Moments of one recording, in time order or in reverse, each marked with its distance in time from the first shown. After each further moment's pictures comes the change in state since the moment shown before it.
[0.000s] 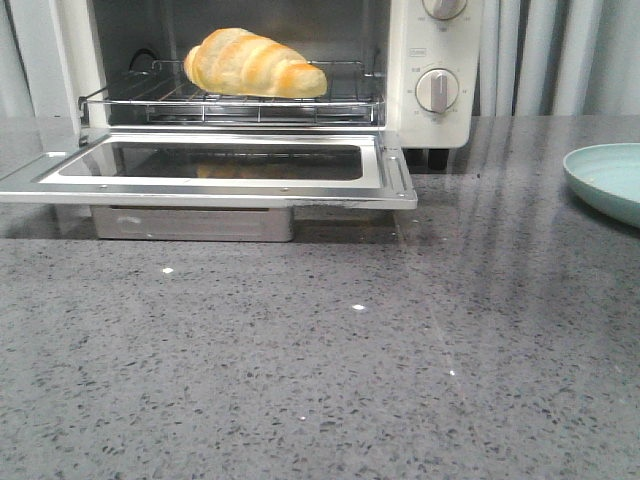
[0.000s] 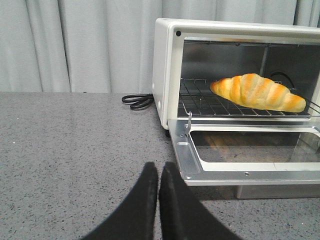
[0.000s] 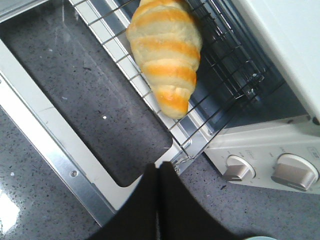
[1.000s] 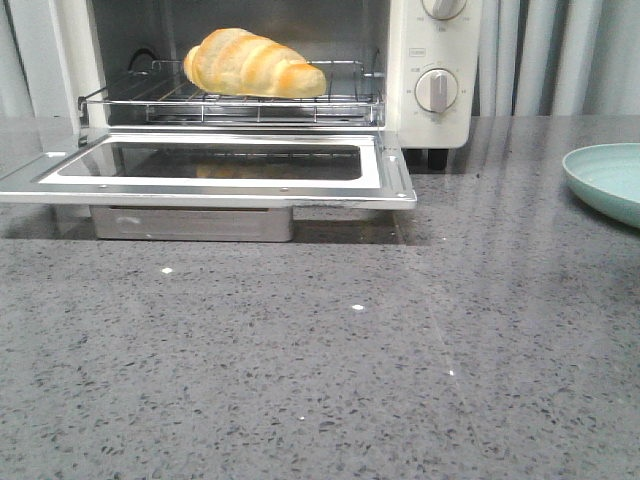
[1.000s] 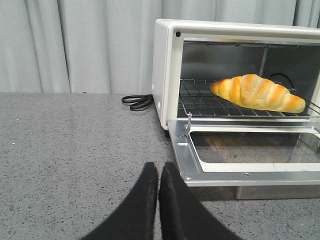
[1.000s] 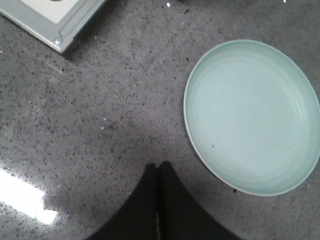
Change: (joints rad) left arm 0.000 0.000 0.000 0.000 -0.002 0.000; right arm -0.007 -0.728 0.853 -0.067 -0.014 0.396
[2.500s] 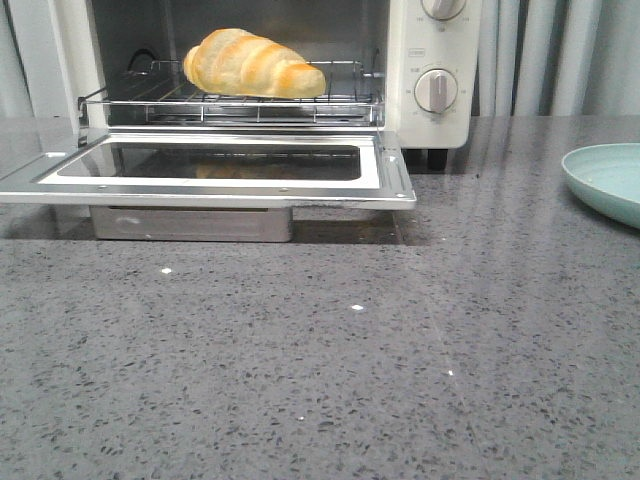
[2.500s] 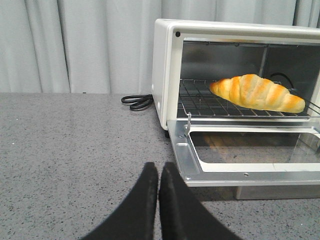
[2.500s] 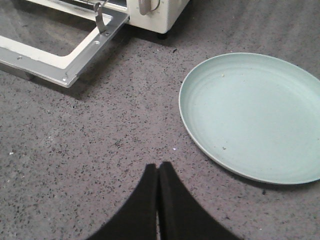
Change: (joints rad) left arm 0.000 0.000 0.000 0.000 0.000 0.000; right arm -0.148 -0.564 0.483 0.017 -0.406 0.120
